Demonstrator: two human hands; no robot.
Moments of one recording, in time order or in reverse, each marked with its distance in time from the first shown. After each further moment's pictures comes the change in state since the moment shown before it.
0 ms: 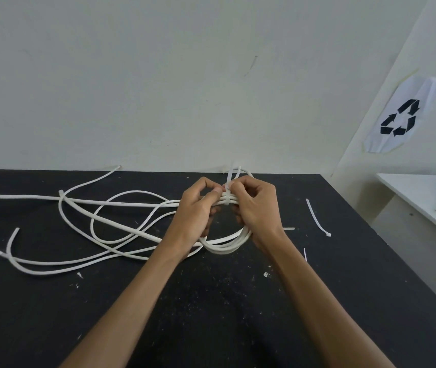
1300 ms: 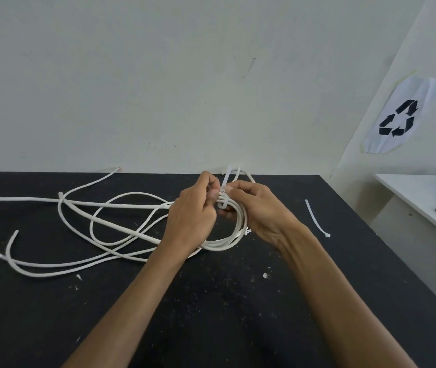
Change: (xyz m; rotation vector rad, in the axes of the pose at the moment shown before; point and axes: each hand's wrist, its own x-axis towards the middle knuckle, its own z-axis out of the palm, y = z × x) left_hand 0.005 -0.002 -0.001 0.640 0.116 0.297; right_hand 0.012 -0.008 -0.018 0.264 -0.368 0.278
